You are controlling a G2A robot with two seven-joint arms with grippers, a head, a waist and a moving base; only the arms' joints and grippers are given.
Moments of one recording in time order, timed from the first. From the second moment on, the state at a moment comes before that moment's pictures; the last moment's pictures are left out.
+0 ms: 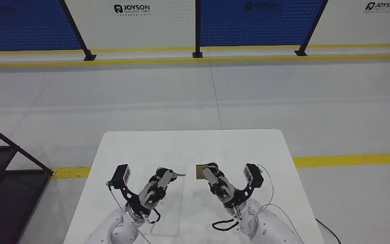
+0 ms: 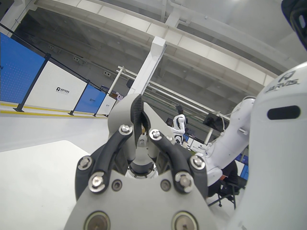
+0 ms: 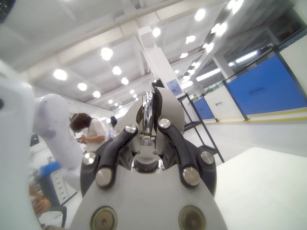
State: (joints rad) left arm 1.73 -1.09 -1.16 -1.69 0.72 -1.01 0.57; right arm -1.40 -1.23 0.79 -1.42 -0.84 -1.01 -0.81
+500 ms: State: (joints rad) left arm 1.69 -1.11 -1.10 -1.66 0.86 -0.99 0.72; right arm -1.40 -1.23 0.79 -1.42 -0.84 -1.01 -0.81
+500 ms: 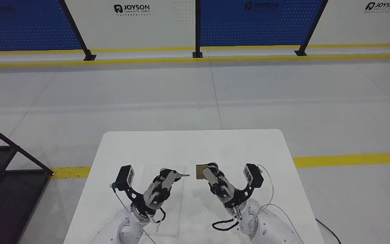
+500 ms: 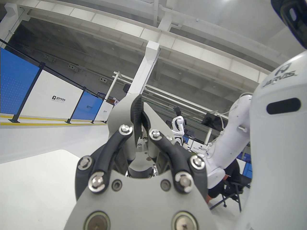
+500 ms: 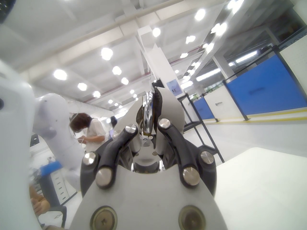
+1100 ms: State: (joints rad) left arm 1.65 -1.15 -1.05 -1.60 0.94 -0.93 0.80; right arm -1.40 -1.23 0.79 -1.42 -0.84 -1.01 -0.81
